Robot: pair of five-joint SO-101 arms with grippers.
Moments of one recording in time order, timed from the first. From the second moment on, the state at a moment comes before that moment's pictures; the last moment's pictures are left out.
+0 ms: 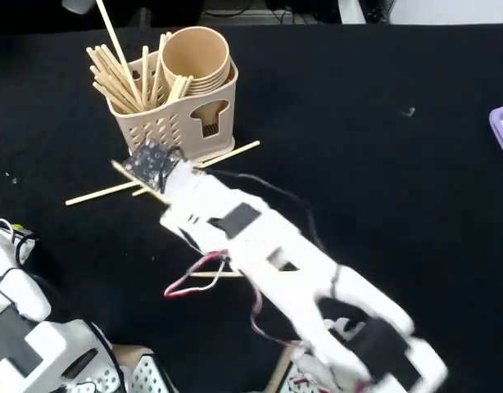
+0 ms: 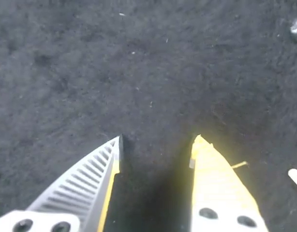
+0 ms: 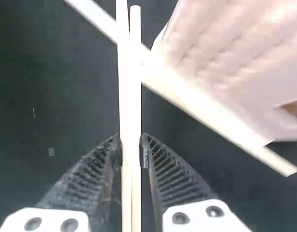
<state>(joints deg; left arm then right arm) -54.2 -9.9 52.4 29.5 13.9 -42.3 -18.2 41.1 31.0 17.6</state>
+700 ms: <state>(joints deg) -54.1 -3.4 47.9 29.6 13.9 -36.5 -34.6 14.9 16.6 -3.7</state>
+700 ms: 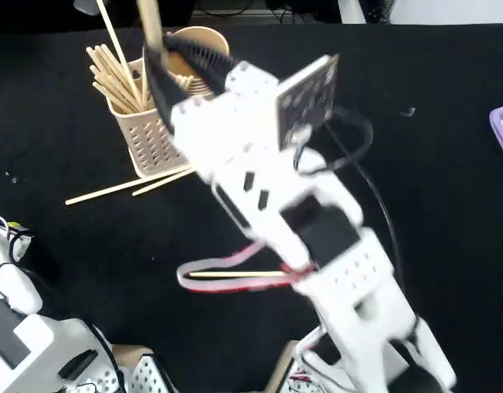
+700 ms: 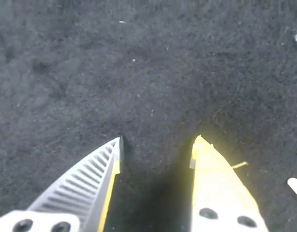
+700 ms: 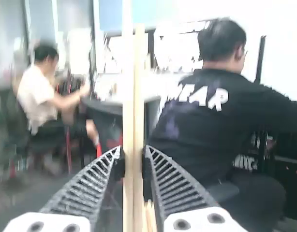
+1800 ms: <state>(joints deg) -54.2 -2.2 43.6 36.2 14.1 -31.6 6.3 -16.0 32.9 -6.8</state>
